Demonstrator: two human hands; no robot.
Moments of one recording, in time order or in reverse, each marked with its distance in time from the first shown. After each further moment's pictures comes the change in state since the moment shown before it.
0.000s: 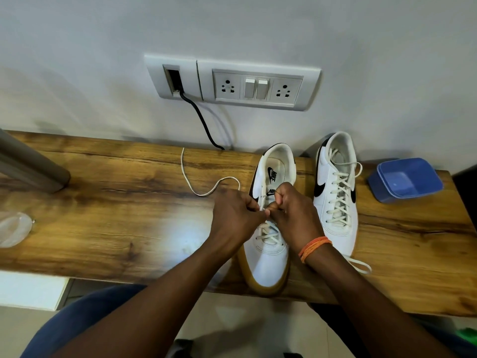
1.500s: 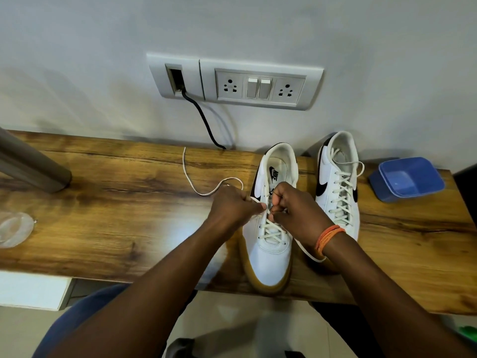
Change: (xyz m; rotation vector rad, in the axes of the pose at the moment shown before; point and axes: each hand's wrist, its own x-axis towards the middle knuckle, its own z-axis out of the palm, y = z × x) left_hand 0.020 -0.005 -0.010 -0.200 -0.147 -0.250; right_hand 0.012 -0.004 -0.016 -0.033 -0.299 -0.025
